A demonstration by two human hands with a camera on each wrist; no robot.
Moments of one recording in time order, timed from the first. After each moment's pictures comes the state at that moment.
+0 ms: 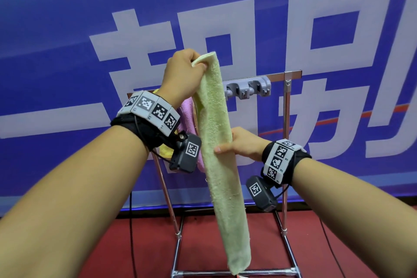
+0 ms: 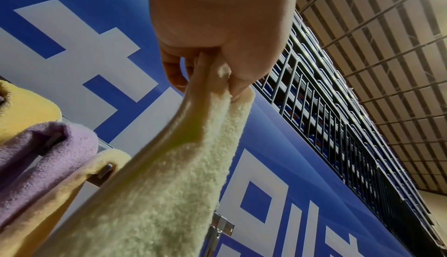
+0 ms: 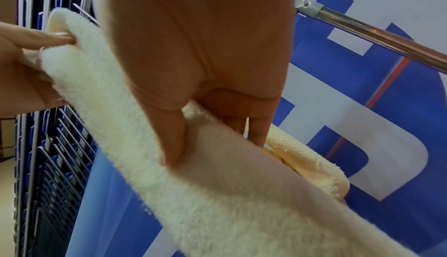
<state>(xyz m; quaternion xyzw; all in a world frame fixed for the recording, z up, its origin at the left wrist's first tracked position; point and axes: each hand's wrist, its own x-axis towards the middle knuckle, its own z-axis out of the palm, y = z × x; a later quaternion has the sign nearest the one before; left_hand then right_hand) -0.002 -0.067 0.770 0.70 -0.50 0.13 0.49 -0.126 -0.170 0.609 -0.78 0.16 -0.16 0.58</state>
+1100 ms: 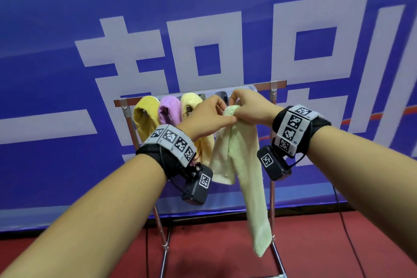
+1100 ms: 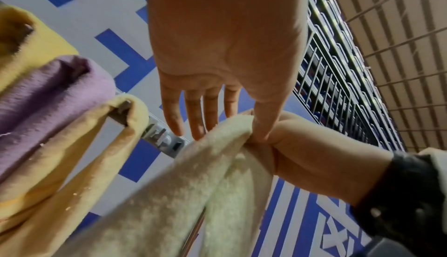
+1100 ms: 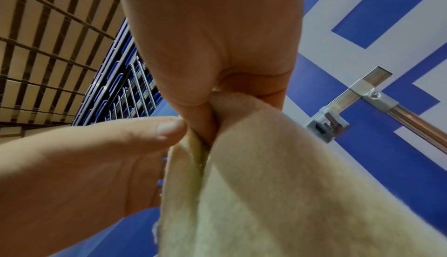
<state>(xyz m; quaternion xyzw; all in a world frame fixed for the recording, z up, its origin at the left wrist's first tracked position) -0.037 -0.096 0.701 0.71 -0.59 -0.07 0.38 -0.165 -0.203 0.709 -0.89 0.26 -0.29 0.23</state>
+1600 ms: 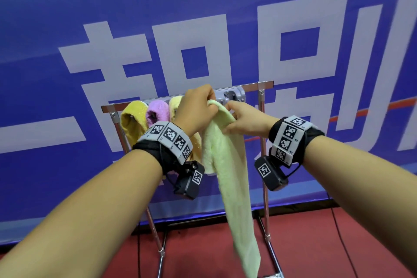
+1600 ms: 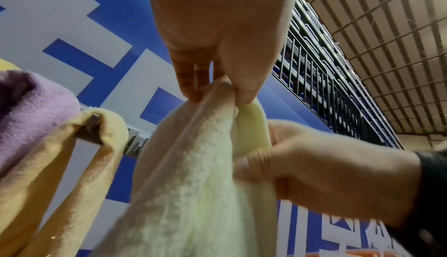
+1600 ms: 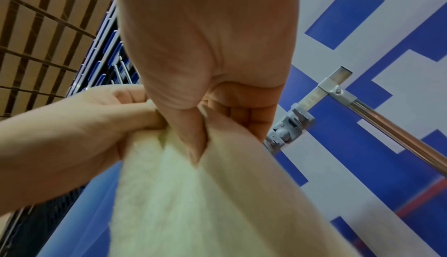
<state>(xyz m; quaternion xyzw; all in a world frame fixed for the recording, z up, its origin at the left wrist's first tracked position) -0.050 -0.114 0.719 0.70 -0.61 0.15 0.35 -0.187 -0.213 0.682 -0.89 0.23 -0.25 0.30</state>
